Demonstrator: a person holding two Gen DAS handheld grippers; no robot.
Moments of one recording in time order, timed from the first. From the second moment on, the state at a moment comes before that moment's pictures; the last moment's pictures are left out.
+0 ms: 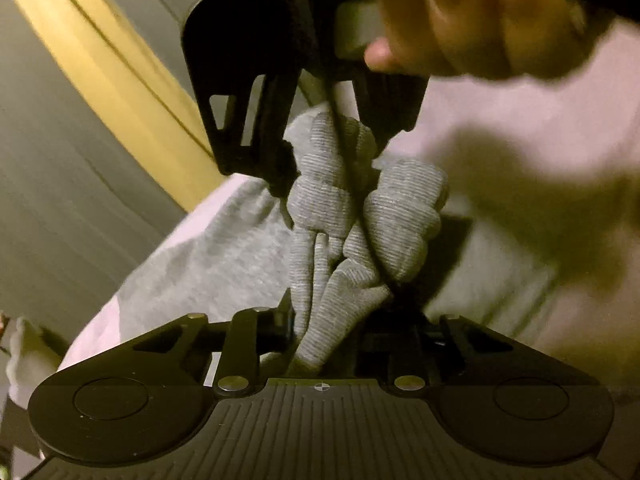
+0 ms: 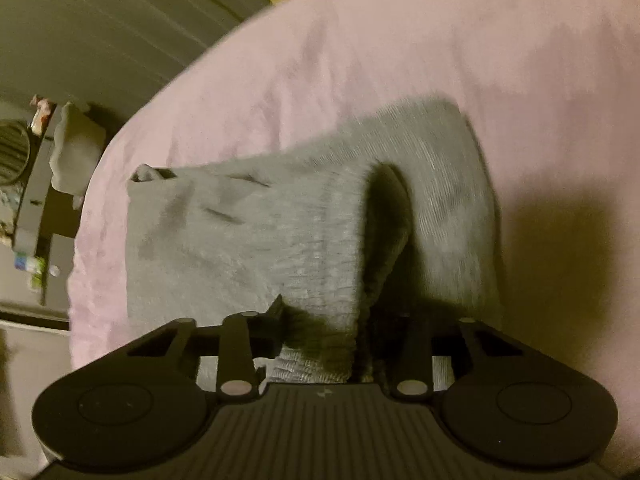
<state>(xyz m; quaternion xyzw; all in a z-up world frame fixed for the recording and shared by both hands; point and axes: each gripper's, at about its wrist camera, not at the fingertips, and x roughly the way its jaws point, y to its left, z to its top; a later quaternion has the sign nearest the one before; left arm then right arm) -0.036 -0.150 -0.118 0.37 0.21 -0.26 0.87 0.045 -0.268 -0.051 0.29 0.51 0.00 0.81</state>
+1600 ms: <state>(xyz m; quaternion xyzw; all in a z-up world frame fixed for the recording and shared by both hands) 0.022 -0.015 -0.087 0.11 0.43 -0.28 0.85 -0.017 -0.269 -0.021 0.18 0.51 -0.07 0.84</state>
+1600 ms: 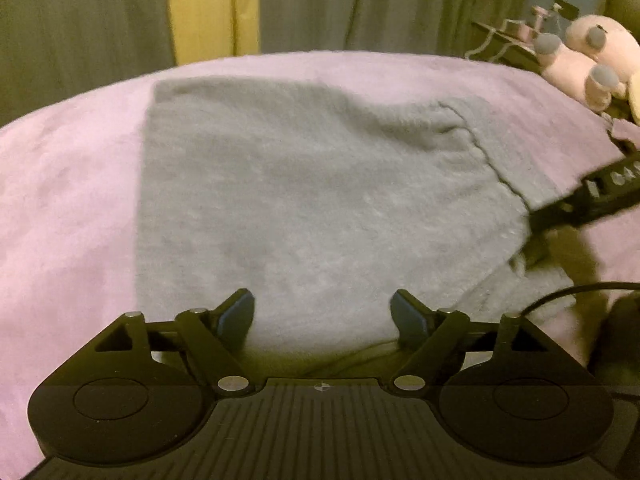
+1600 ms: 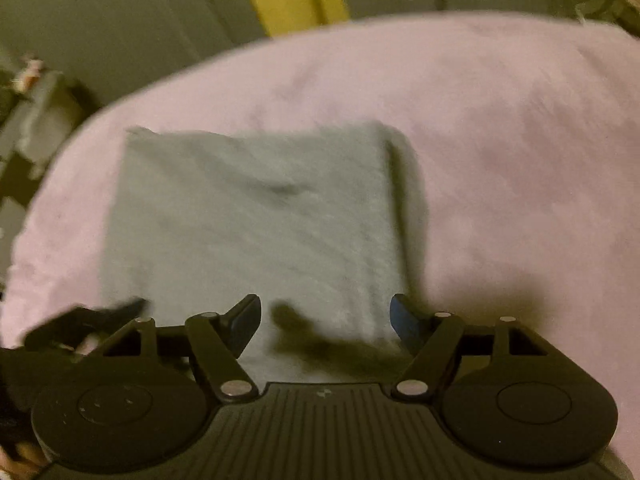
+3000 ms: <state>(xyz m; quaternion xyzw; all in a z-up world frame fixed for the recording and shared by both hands) 0.162 0.010 -0.085 -0.02 0.49 -0.32 0.81 0.059 -0.318 -0.068 0.28 0.53 0.05 0.80</state>
